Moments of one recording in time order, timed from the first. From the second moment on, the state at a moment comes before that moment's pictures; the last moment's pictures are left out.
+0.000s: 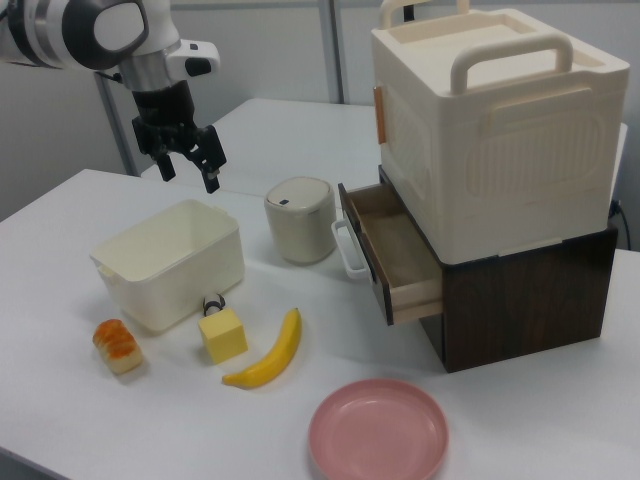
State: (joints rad) arm 0.04 -0.04 -0.04 -1.68 0.00 1.71 0.06
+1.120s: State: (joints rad) arm 0.04 -0.04 -0.06 -1.65 0.03 1.66 -0.02
